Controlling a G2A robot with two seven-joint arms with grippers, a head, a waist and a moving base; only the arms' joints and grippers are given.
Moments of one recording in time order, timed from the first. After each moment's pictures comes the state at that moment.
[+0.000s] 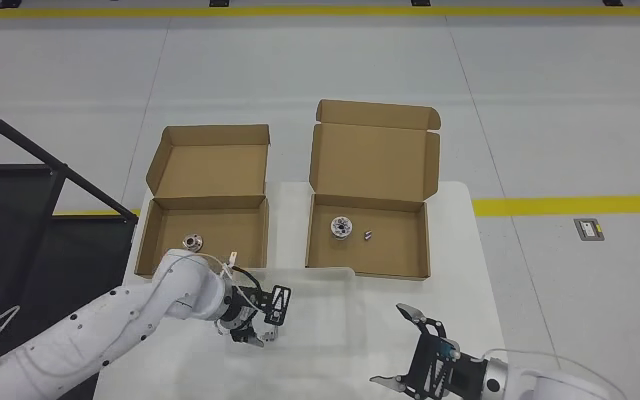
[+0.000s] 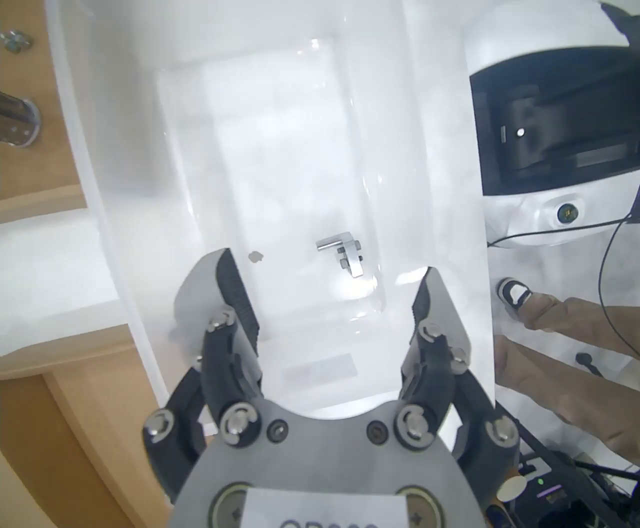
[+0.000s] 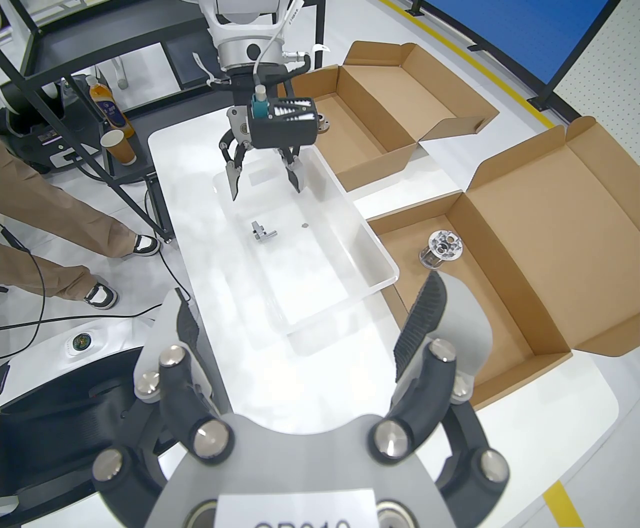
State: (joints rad) left arm 0.24 -0.70 -0.17 -1.56 0.97 -0.94 -0.47; right arm -1.57 -1.30 1.59 -2.30 -1.11 -0.95 0.70
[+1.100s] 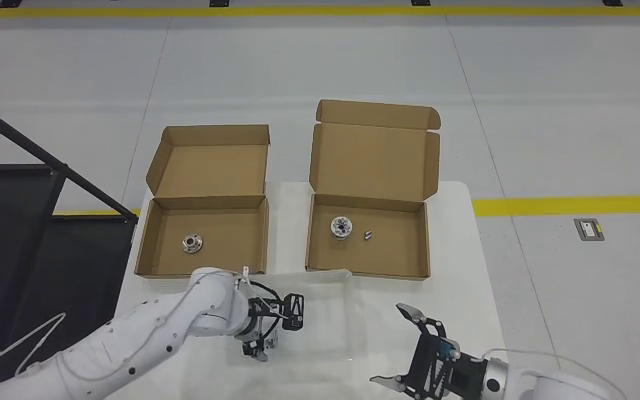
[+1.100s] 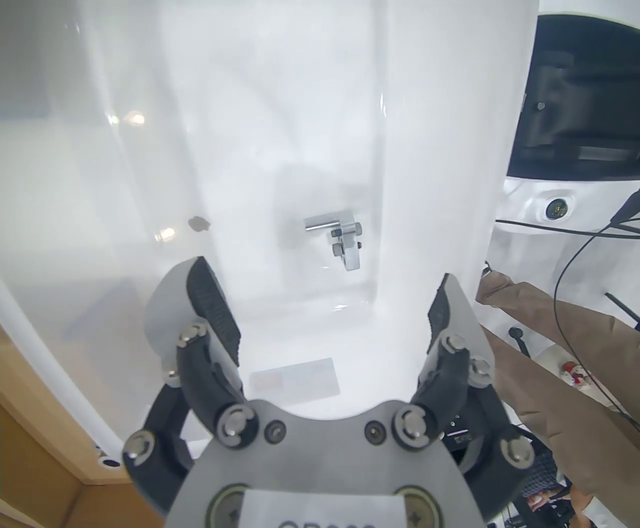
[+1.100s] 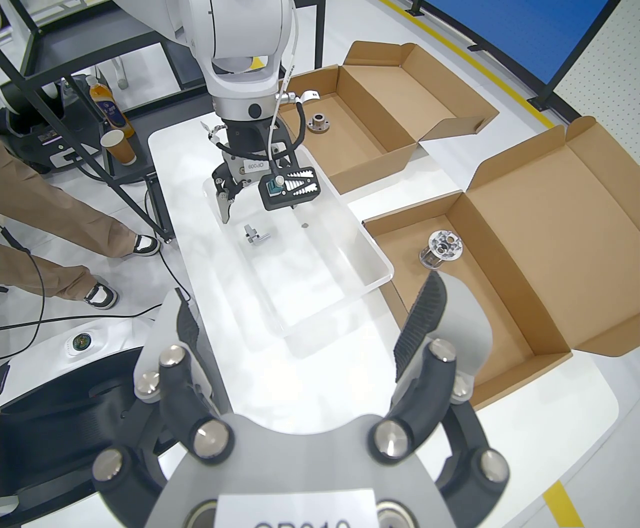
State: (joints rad) left arm 0.33 -0.78 -0.18 -1.58 0.79 -0.68 -0.89; right arm -1.57 -1.30 1.59 -2.30 -1.11 -0.95 0.70
